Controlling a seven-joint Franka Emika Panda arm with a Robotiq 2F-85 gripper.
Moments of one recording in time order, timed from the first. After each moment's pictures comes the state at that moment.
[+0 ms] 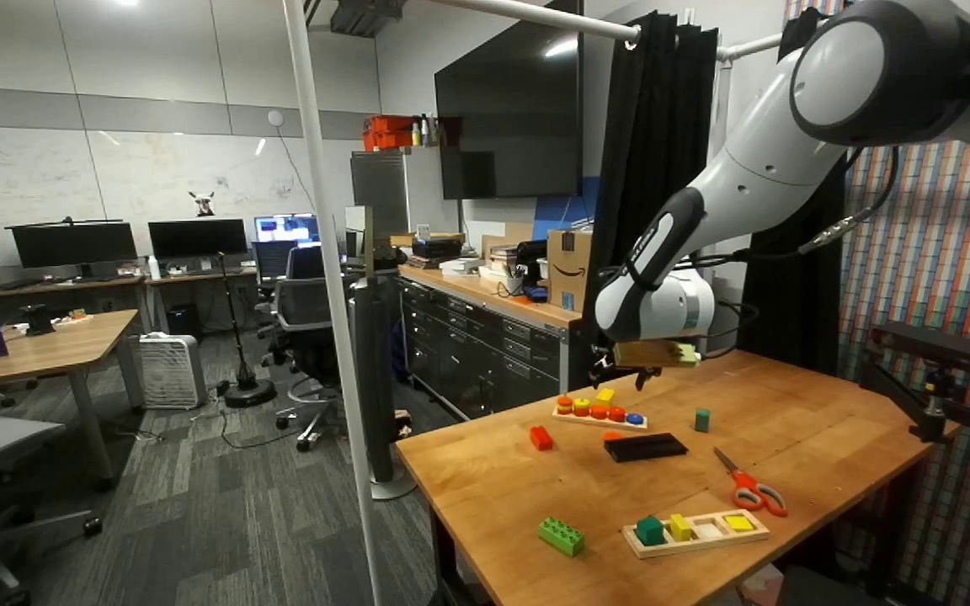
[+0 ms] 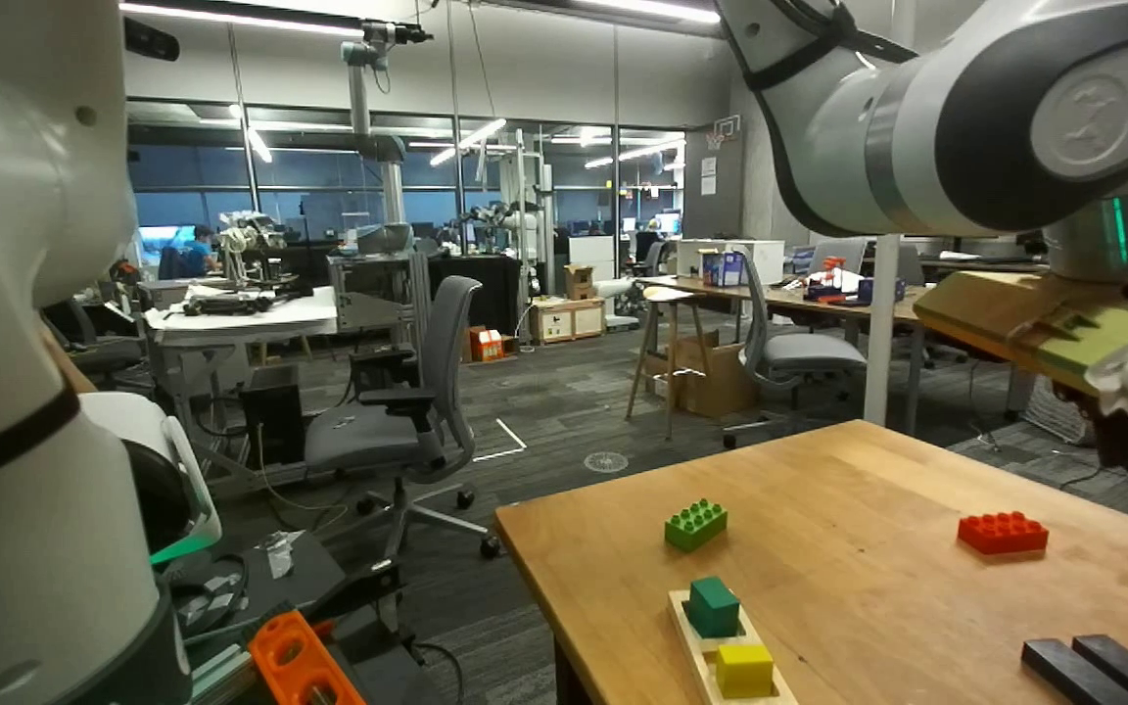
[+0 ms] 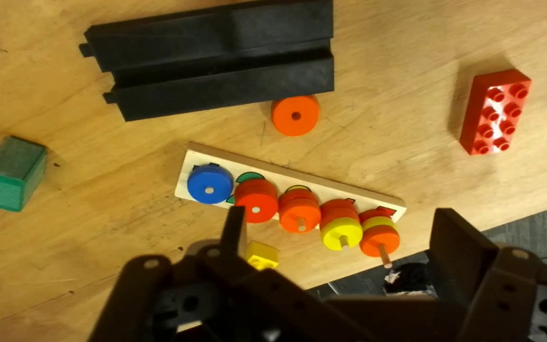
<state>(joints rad) -0.33 0.30 -0.20 -2.21 0.09 2.89 0.16</state>
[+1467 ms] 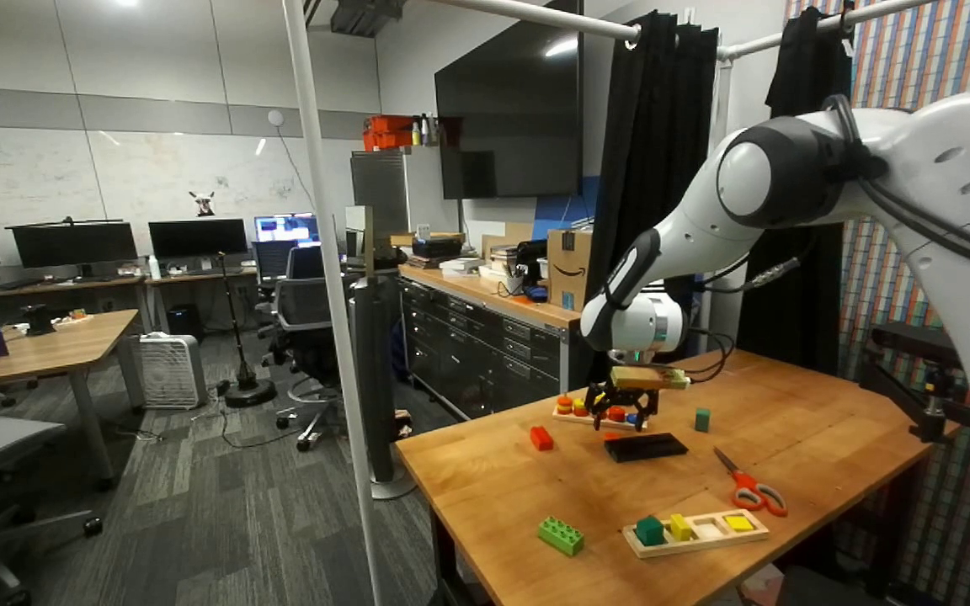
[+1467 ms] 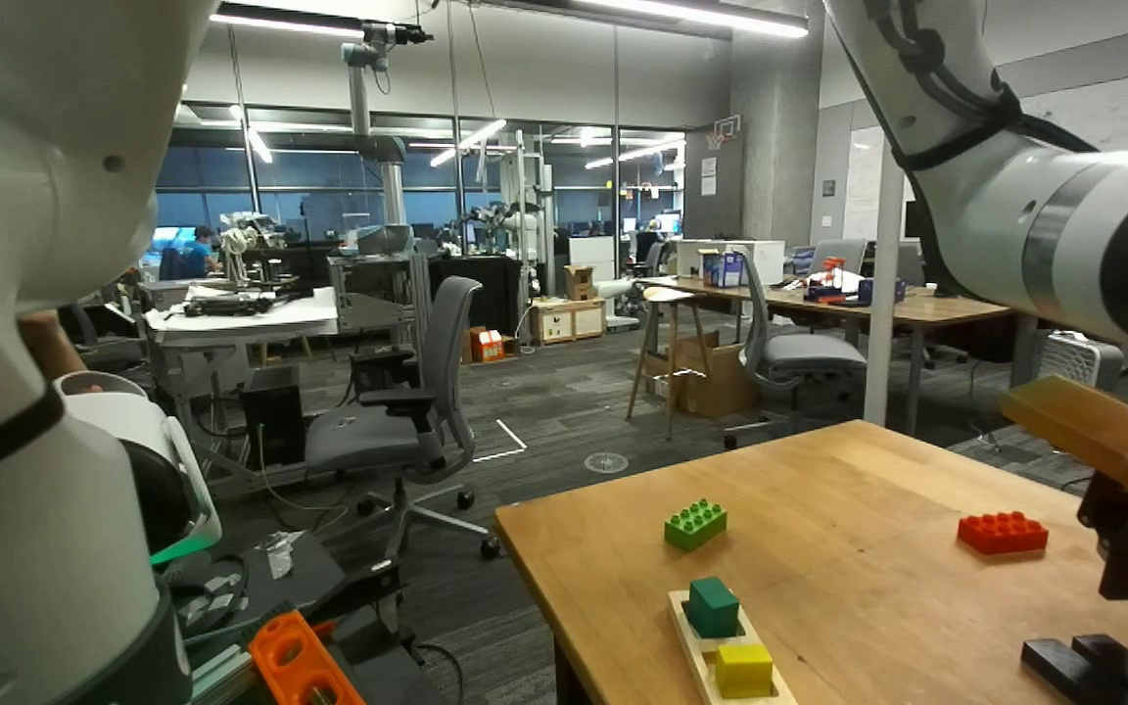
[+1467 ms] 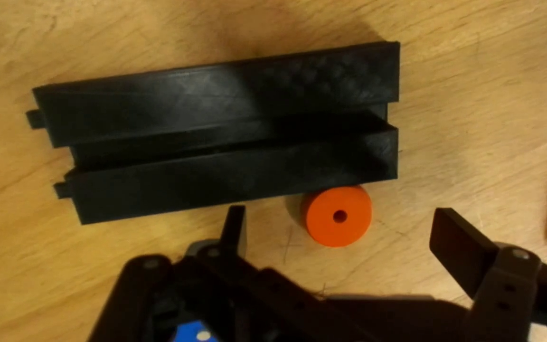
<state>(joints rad) -0.44 0.62 -0.15 -1.85 0.26 2.51 -0.02</state>
